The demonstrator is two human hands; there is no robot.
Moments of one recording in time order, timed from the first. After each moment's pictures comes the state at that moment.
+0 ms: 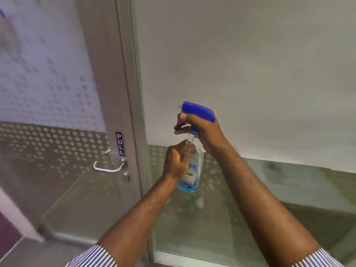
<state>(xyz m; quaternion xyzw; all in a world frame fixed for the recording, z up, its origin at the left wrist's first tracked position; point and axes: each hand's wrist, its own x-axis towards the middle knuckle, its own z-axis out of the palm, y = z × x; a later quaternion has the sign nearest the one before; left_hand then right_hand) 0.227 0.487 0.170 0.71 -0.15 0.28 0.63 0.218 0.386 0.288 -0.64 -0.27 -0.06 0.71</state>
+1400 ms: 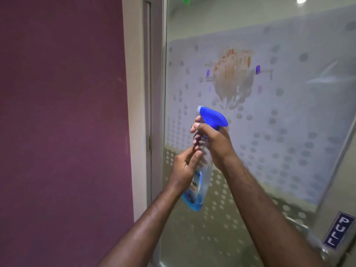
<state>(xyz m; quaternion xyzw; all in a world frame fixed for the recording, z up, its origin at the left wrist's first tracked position) 0.193 1.121 0.241 0.72 -0.05 0.39 0.58 0.234 1.025 0.336 -0.52 -0.39 0.07 0.75</state>
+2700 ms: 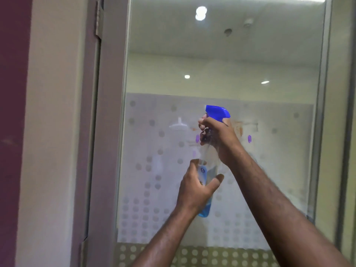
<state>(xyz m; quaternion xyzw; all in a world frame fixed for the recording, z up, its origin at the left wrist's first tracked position) 0.372 1.280 0.372 0.73 -0.26 0.29 0.55 0.344 1.197 0.516 -0.63 -0.27 -0.26 0.68</state>
